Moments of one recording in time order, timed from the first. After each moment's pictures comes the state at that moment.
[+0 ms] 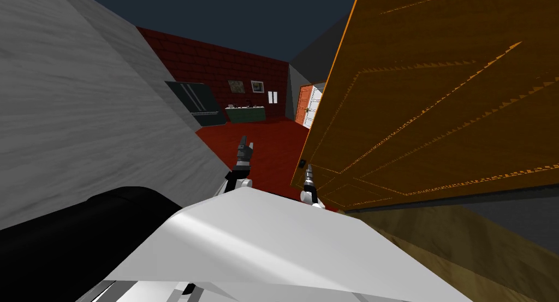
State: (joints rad) arm -0.19 -0.03 0.21 -0.58 -0.48 -0.88 0.33
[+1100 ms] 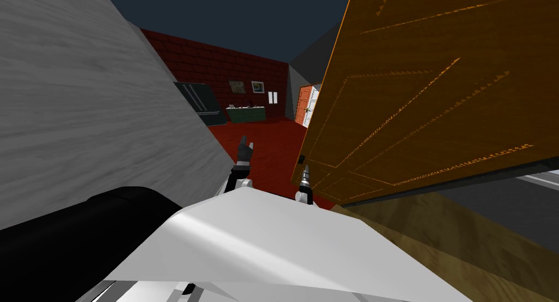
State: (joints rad) arm -0.16 -0.01 0.42 -0.63 -0.78 -0.95 0.49
